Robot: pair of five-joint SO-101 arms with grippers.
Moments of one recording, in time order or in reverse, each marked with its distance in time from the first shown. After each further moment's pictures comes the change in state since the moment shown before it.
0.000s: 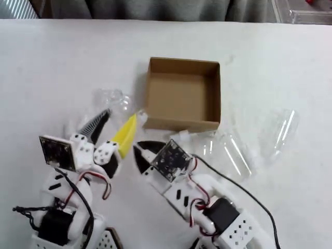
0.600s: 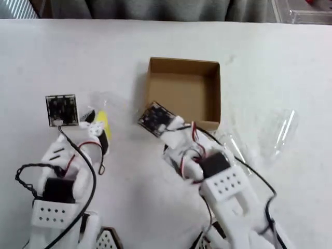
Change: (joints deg) left arm -12.7 29.0 -5.3 -1.8 0.0; right arm 15.2 39.3 -23.9 18.1 20.4
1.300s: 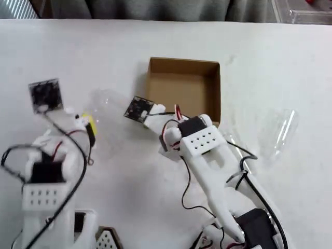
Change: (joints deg) left arm -7.6 12.3 -12.9 12.3 0.1; right arm 0.4 27.3 -17.8 8.9 8.0
